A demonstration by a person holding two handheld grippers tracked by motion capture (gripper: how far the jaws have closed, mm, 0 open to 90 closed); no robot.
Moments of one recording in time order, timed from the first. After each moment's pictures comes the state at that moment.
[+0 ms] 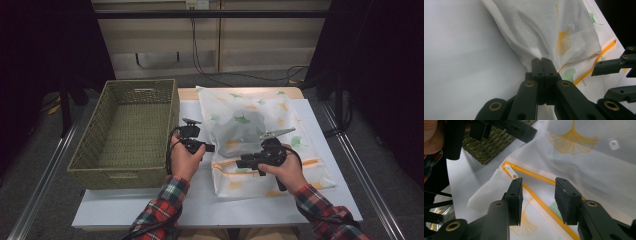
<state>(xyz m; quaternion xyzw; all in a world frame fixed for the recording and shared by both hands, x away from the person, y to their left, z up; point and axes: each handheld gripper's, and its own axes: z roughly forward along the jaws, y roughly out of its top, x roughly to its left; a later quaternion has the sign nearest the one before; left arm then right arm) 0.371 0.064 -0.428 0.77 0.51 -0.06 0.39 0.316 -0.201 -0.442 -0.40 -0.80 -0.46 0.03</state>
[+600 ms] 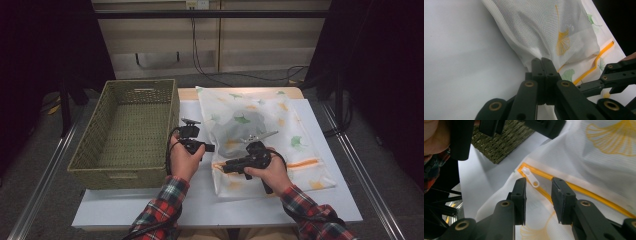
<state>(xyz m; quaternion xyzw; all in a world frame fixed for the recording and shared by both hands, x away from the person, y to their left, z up) 0.370 0.065 -0.428 0.76 0.51 -0.06 0.39 0.319 -0.165 -0.456 -0.38 -0.80 -0.46 0.07</state>
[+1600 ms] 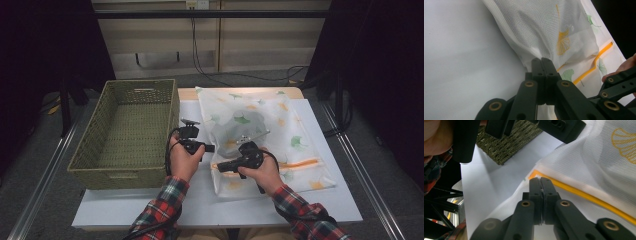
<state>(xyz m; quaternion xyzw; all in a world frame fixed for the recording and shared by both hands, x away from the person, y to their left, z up) 0.370 0.067 -0.430 0.76 0.51 -0.07 0.40 0.322 -0.147 -0.457 -0.36 -0.81 -0.46 0.08</state>
